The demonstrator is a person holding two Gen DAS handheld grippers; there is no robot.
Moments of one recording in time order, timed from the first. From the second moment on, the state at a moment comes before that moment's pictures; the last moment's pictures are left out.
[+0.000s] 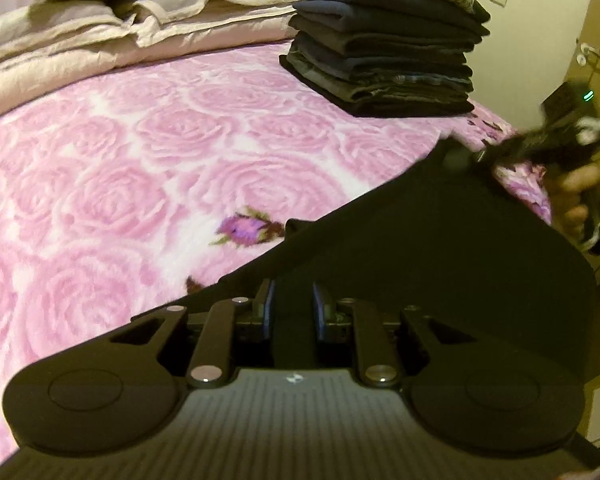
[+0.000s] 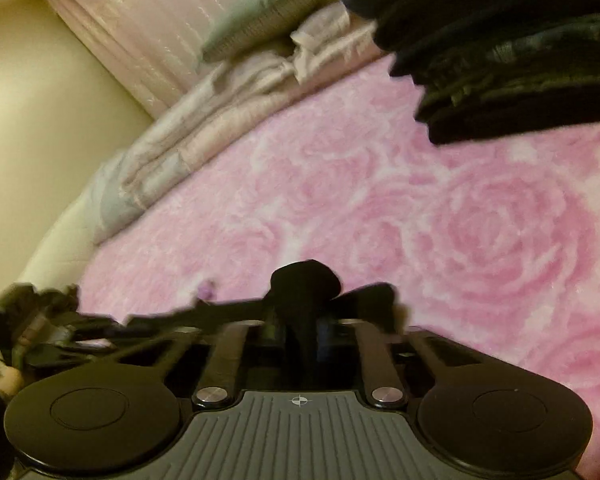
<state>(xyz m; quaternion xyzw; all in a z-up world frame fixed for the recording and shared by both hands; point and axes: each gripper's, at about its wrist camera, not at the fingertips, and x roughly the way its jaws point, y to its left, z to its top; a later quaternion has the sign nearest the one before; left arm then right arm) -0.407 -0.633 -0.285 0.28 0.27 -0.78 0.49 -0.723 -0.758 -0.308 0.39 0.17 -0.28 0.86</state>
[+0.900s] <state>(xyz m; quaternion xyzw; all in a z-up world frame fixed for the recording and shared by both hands) -0.385 -0.586 -0.292 0.28 0.27 -0.76 0.52 -0.654 -0.621 -0.315 0.22 0.30 -0.27 0.89</state>
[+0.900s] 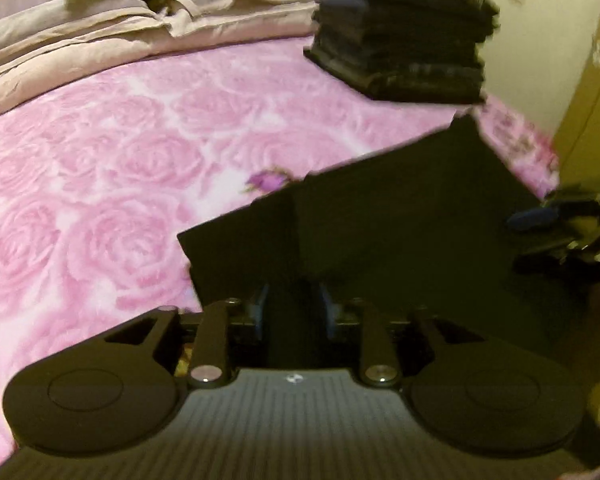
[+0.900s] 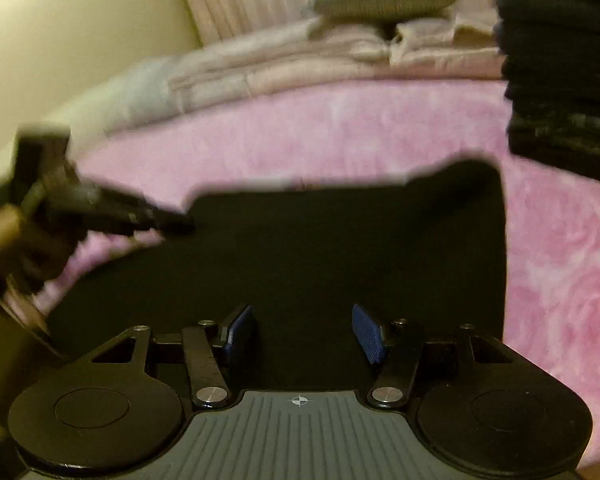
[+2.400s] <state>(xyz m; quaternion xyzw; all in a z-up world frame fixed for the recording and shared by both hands) -0.413 -0.449 -0.266 0.30 0.29 -0.74 0.53 -0.649 -0.539 -0.318 0.22 0.29 -0.34 0.87</state>
